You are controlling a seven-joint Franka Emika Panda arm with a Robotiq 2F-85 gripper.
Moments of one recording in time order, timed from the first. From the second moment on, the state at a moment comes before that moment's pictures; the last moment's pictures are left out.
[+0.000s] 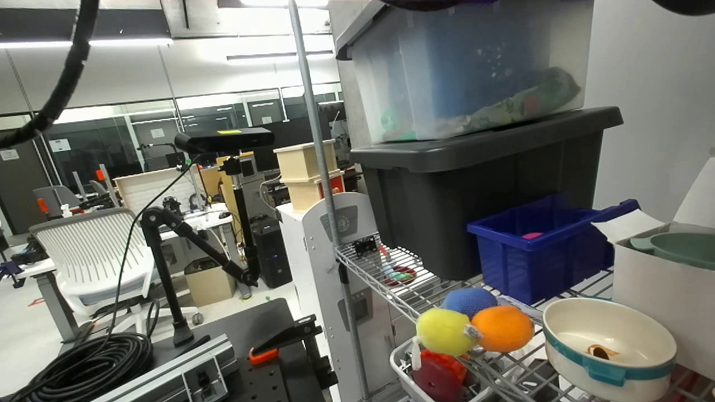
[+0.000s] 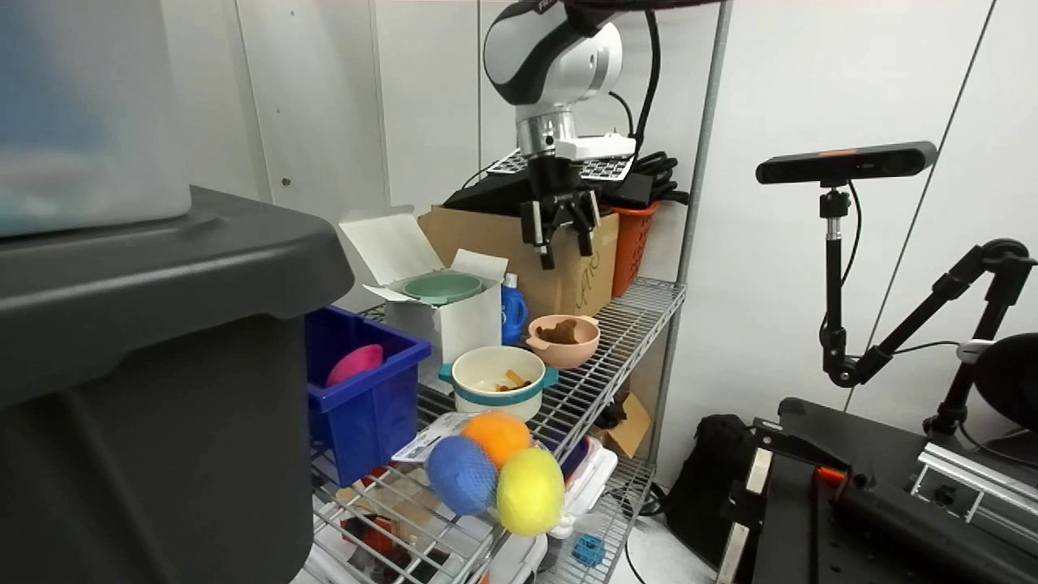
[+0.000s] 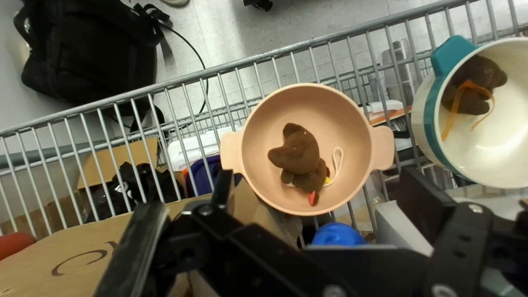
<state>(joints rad) -0.24 1.01 -0.12 -0.95 -0.01 1.72 -0.13</state>
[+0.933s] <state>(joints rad) -0.20 0.44 -0.09 -1.62 -0.01 1.71 -0.21</state>
